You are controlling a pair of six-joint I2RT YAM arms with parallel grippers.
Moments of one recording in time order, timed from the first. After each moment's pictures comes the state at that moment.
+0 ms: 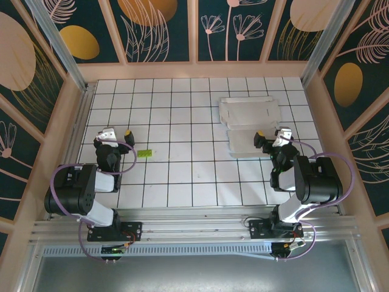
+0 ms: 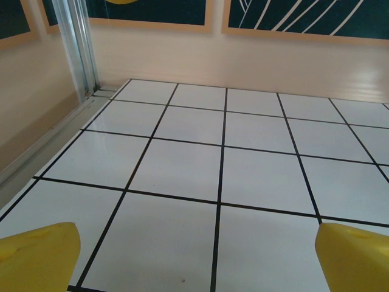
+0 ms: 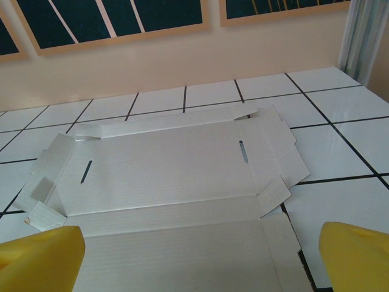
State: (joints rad) left arm 0.00 1.53 0.23 1.14 -0.11 -0.10; right arm -0.06 1.58 0.20 1.24 -0.11 0.10
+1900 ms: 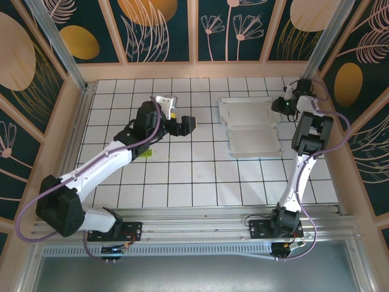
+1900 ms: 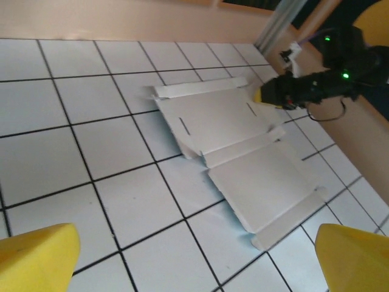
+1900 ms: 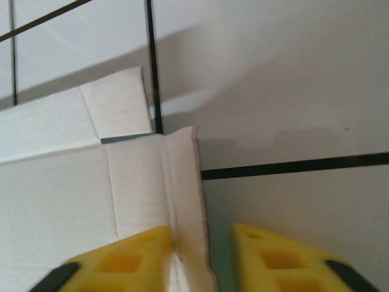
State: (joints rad) left arm -0.58 1.40 1.10 -0.14 0.14 -0.40; right arm -0.25 2.42 1.96 -0.59 -0.42 -0.02
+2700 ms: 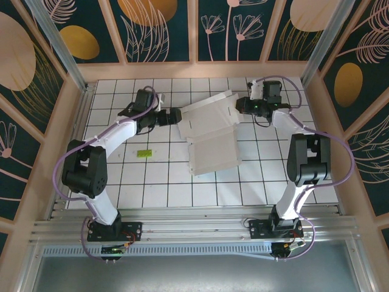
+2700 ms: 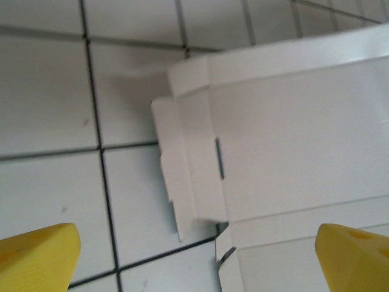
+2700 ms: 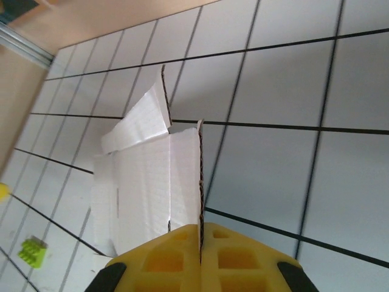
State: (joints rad) left arm -0.32 1.75 1.23 -0.29 0.30 -0.47; right arm 0.11 1.80 1.30 -0.18 -0.58 0.24
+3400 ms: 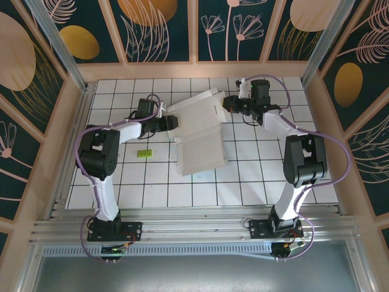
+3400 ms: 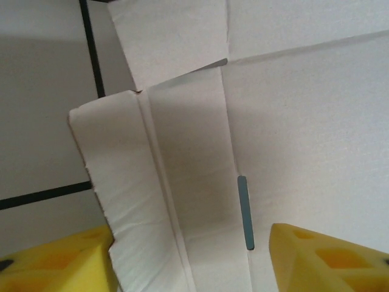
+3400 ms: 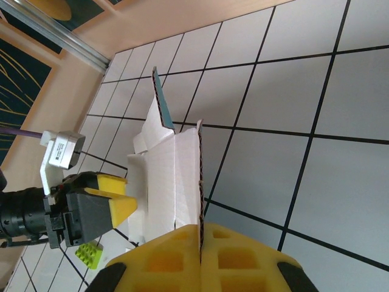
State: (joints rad) left arm -0.27 2.00 1.22 -0.02 0.44 -0.40; right arm 0.21 1.80 1.29 -0.06 -0.62 0.37
